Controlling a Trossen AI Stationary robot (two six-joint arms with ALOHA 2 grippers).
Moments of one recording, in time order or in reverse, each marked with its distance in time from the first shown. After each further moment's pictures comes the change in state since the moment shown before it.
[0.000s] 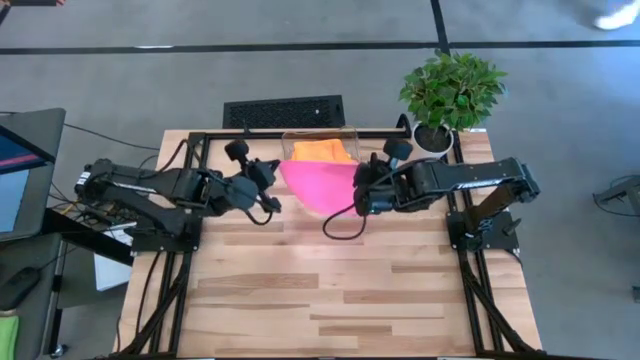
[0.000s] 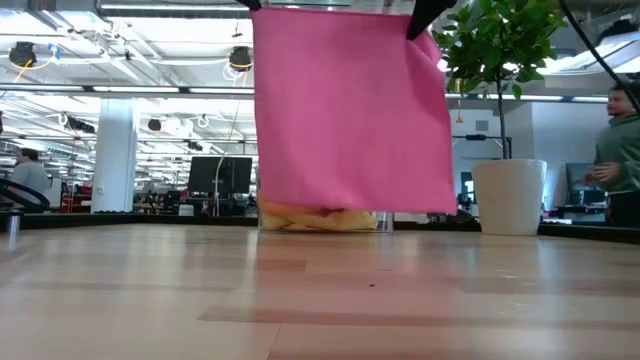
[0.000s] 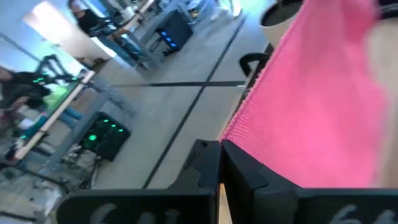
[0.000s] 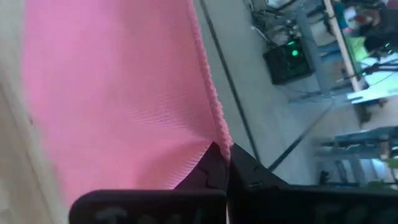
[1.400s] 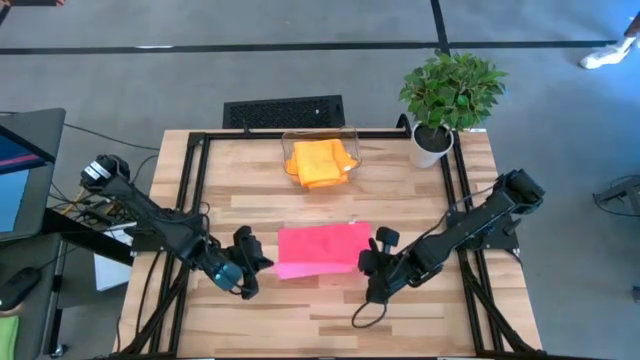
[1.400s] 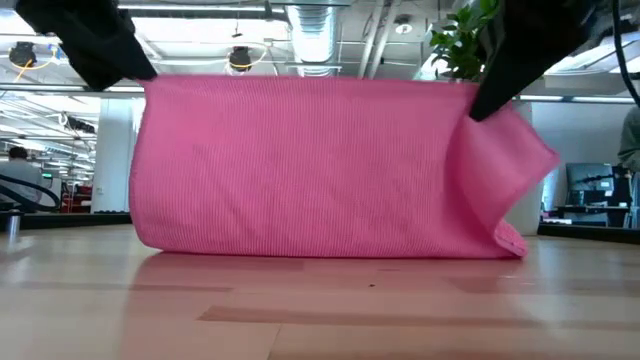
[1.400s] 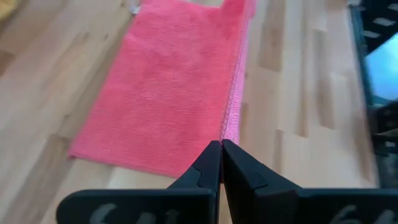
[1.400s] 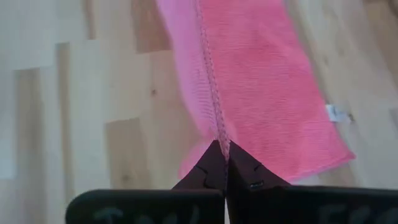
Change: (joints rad) left arm -0.470 0.000 -0.521 0.281 0.449 -0.856; right arm 0.401 0.013 -0.557 0.641 -0.476 0.429
